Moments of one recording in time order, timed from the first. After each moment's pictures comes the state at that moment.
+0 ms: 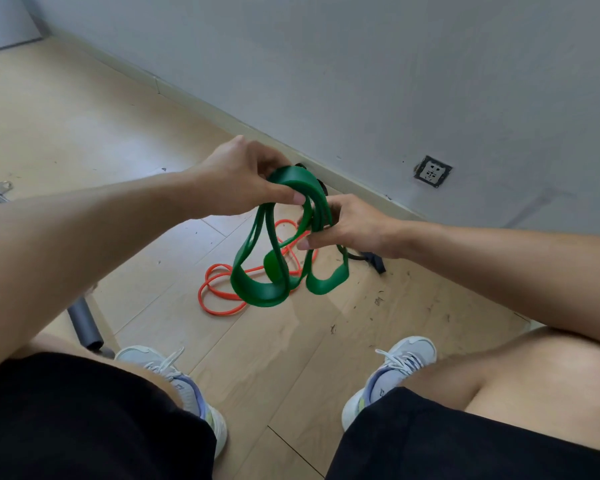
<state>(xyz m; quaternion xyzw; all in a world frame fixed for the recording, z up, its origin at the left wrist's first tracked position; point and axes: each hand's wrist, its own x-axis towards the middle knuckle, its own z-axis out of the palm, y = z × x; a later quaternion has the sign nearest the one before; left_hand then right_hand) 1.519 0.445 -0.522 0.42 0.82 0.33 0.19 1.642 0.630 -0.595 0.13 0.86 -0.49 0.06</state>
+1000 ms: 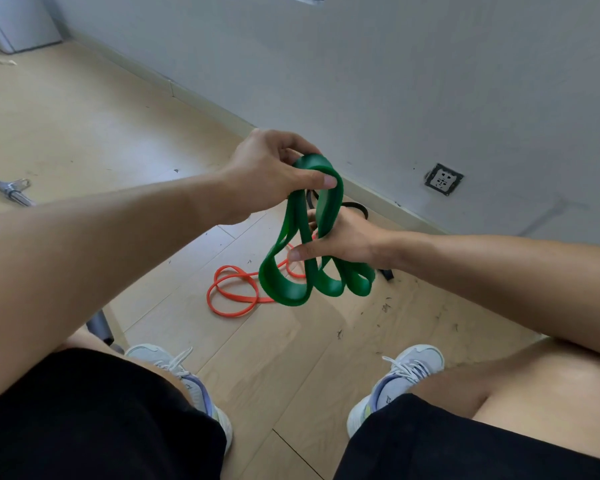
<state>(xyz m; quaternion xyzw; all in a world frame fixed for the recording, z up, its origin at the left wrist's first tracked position) 1.528 0.456 -0.521 0.32 0.76 0.52 0.23 1.635 0.594 -0.586 0.14 0.85 -0.50 0.08</state>
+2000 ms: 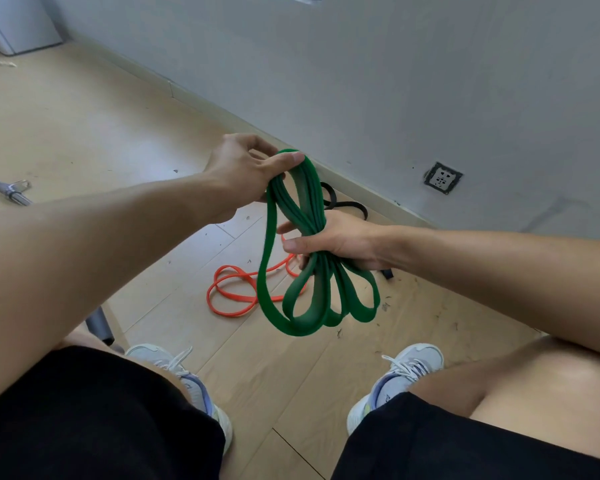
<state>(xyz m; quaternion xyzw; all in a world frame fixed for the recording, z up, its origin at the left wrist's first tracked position) 1.509 0.455 -0.534 0.19 0.78 0.57 0.20 1.631 0.594 -0.586 0.17 0.73 -0.63 0.18</state>
